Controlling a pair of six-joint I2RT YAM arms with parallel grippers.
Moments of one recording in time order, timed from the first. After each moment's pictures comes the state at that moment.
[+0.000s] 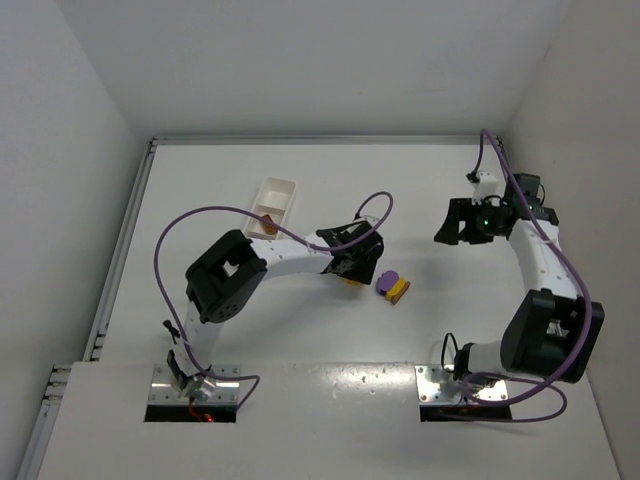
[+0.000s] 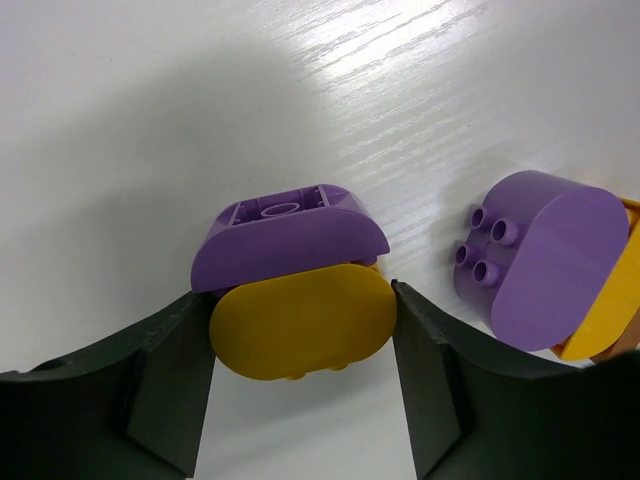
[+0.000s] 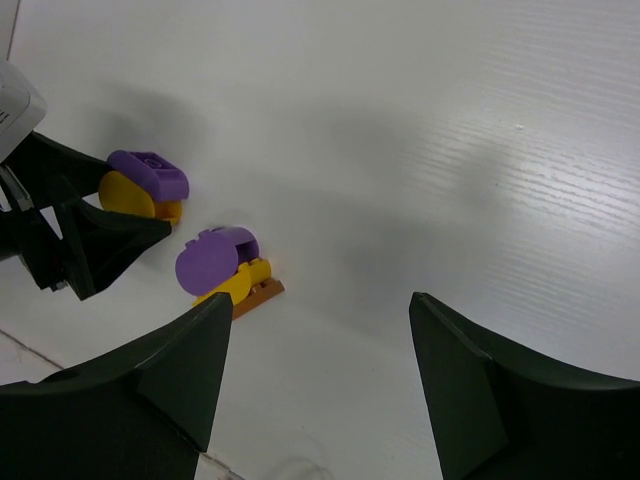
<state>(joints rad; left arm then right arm) -0.94 2.03 1.40 -0.38 -0.20 -0.56 -0.27 1.37 1.00 -0.66 -0.59 -0.25</state>
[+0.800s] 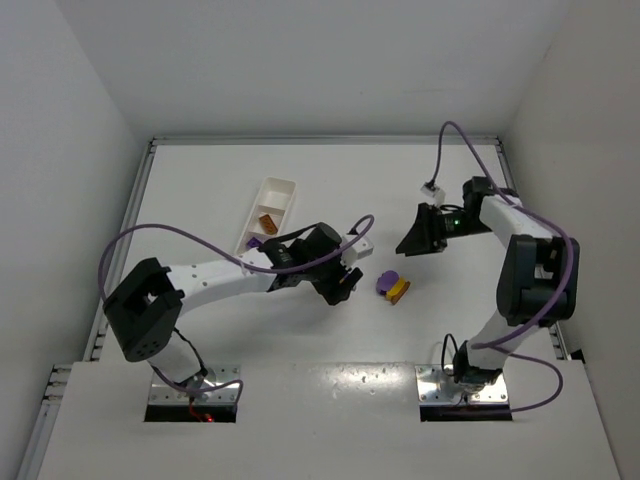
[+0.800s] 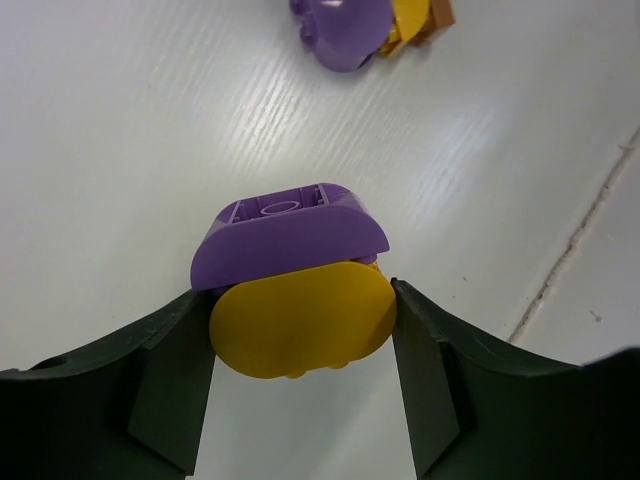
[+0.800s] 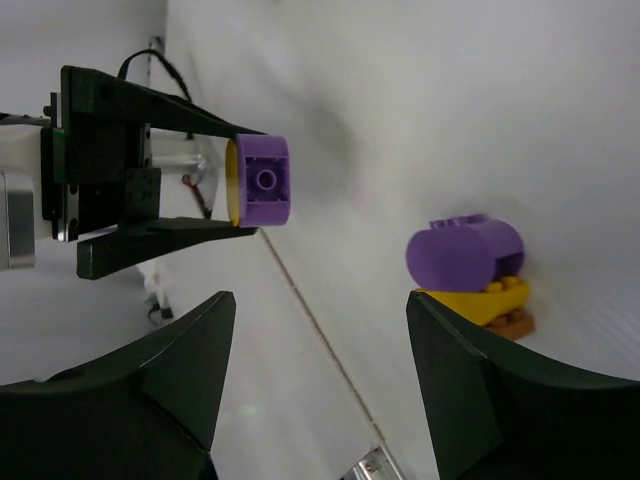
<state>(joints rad) -0.92 1.56 1.02 -0.28 0.14 -0.03 -0.13 1.68 1.09 -0.90 -1.07 -0.35</state>
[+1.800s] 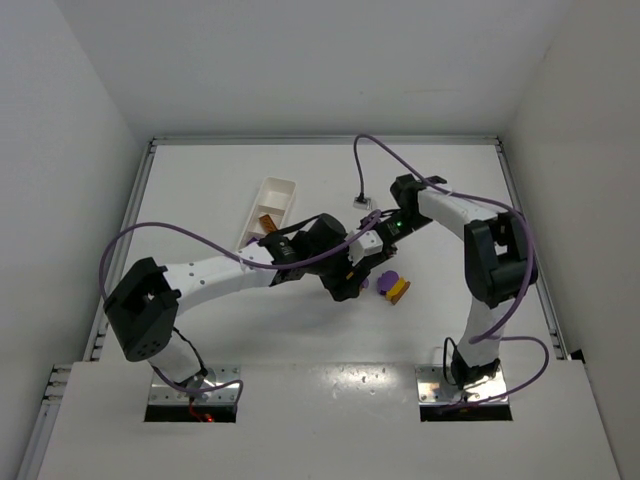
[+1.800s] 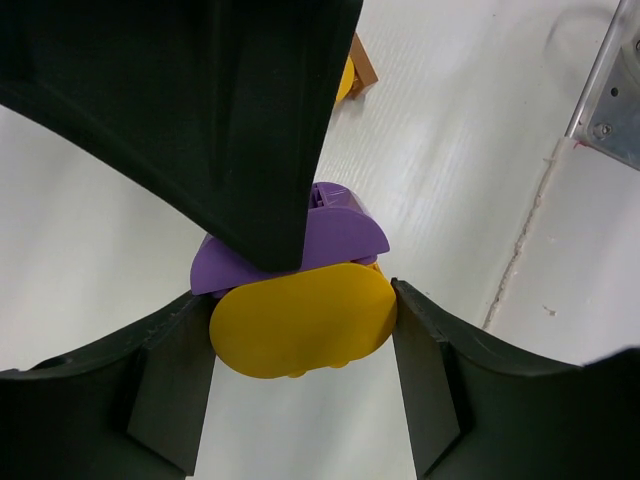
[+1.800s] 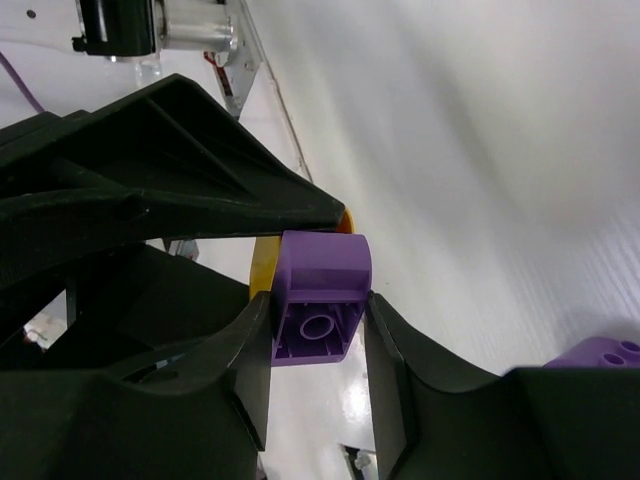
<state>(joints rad) -0.92 1.56 1.10 -0.29 0.27 0.06 0.29 1.88 1.28 -1.01 -1.07 -0.38</state>
